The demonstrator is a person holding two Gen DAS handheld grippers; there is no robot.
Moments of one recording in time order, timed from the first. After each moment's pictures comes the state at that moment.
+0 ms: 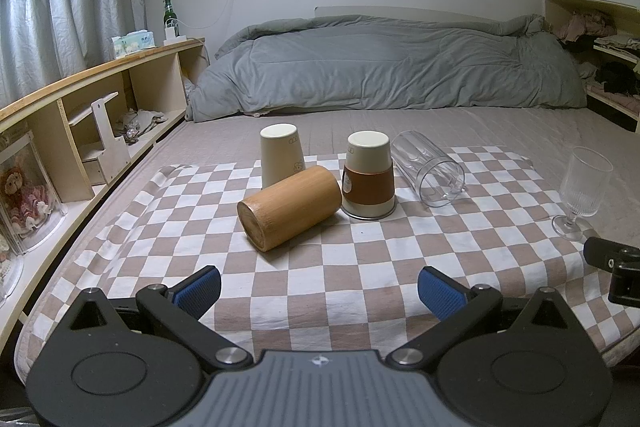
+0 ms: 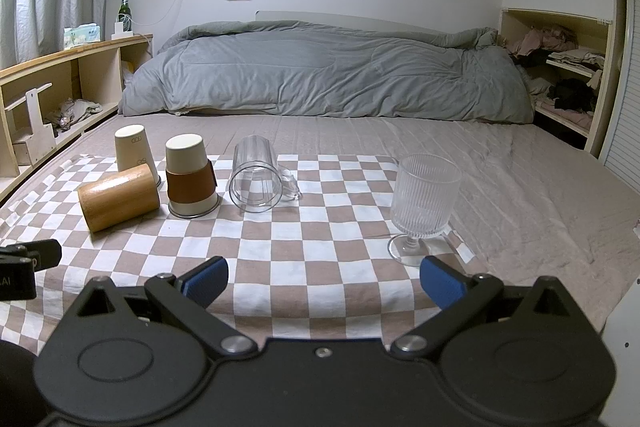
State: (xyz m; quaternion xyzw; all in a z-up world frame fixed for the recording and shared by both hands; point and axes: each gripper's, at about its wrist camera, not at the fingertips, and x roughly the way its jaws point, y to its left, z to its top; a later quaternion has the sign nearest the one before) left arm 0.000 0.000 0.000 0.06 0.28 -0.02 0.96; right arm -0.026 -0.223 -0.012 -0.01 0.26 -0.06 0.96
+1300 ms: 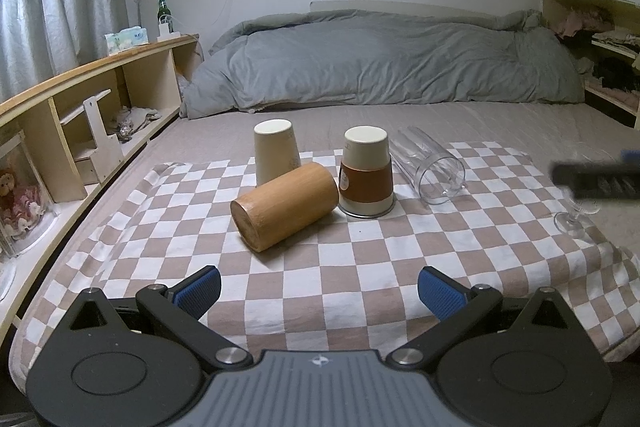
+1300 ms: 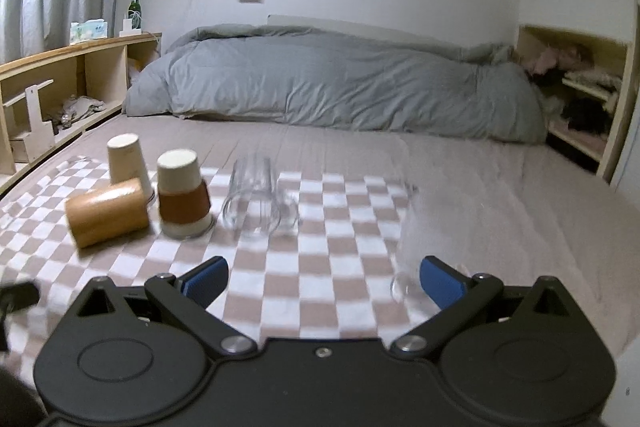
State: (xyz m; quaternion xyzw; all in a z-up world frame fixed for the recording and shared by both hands) left arm 0.017 -0.001 -0.007 0.06 0.29 -0.02 0.95; right arm 0.034 -0.233 0.002 -0.03 0.24 -0.04 0.97
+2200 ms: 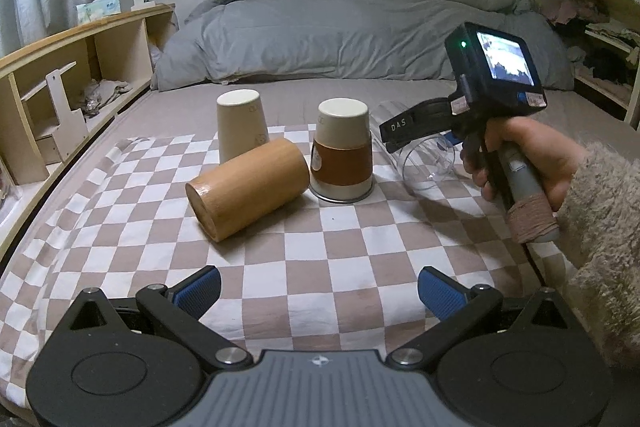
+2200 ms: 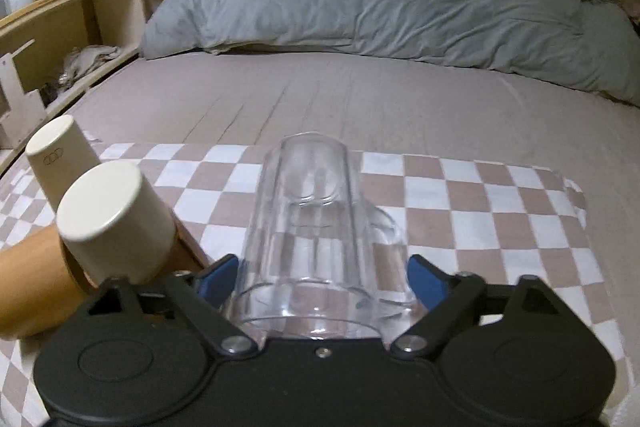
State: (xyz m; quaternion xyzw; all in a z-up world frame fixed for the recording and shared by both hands) left arm 0.059 -0.015 -0.029 0.04 0.33 -0.06 0.94; right arm 0.279 -0.195 -0.075 0.01 0.37 0.07 0.93
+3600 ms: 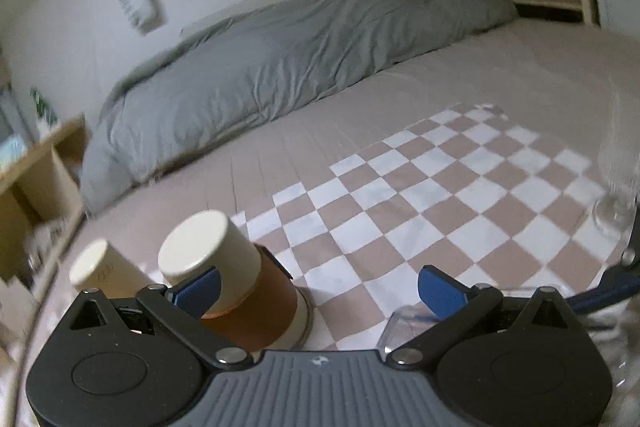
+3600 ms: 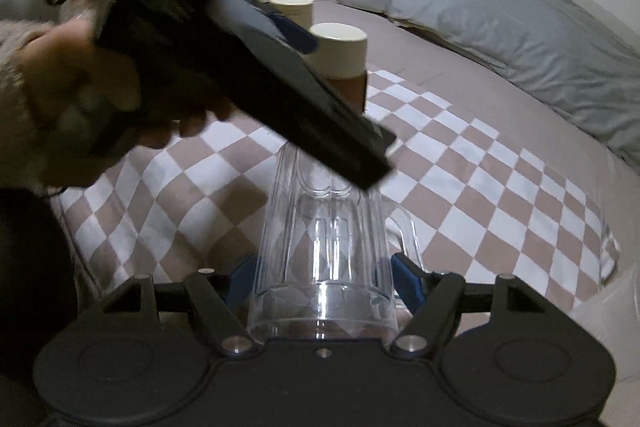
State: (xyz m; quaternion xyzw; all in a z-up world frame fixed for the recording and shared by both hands) left arm 0.199 -0.139 -0.072 0.24 0.27 -0.12 0.93; right arm 0.121 -0.239 -0.066 -0.20 0.35 0.31 0.86
